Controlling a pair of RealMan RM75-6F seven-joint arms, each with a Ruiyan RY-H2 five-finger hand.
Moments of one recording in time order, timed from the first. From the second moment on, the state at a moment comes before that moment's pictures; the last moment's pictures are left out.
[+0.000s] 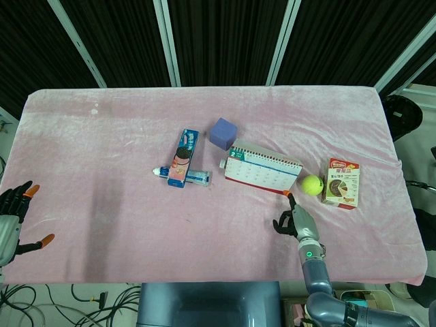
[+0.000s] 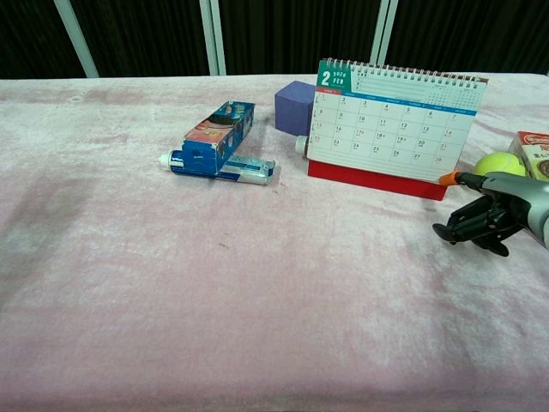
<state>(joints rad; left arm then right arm) -0.10 -1.10 -0.03 -1.63 1.51 1.47 -0.05 0.50 -1.60 0.29 -1.77 -0.53 1.18 -0.26</state>
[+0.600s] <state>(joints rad) -0.10 -1.10 -0.03 -1.63 1.52 1.48 -0.04 0.50 -1.60 0.29 -1.78 -0.53 1.18 -0.26</state>
